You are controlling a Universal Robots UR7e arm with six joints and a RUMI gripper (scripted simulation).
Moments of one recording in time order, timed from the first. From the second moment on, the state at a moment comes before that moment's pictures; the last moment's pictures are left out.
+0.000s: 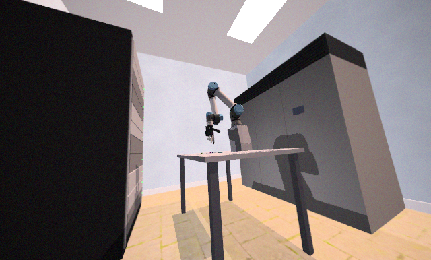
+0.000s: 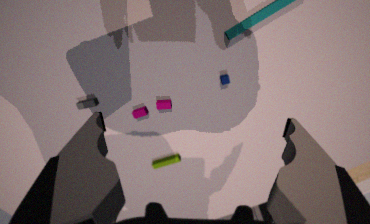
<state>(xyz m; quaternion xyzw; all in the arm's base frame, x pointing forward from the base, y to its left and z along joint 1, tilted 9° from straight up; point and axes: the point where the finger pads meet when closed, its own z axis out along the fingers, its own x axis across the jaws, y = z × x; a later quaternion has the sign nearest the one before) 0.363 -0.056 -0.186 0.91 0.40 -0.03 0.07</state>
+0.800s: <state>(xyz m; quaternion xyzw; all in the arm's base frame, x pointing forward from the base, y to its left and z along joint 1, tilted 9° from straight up) 0.363 -0.070 -0.186 0.99 0.09 0.00 0.07</state>
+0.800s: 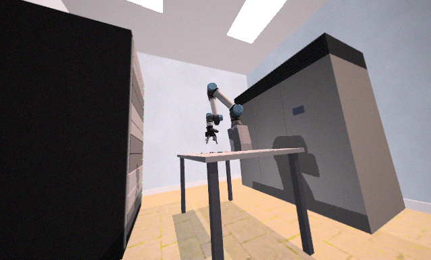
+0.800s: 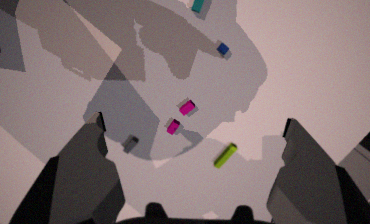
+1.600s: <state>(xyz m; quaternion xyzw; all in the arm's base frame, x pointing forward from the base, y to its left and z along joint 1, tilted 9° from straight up) 0.363 -0.090 -0.185 0.97 -0.24 0.02 0.07</state>
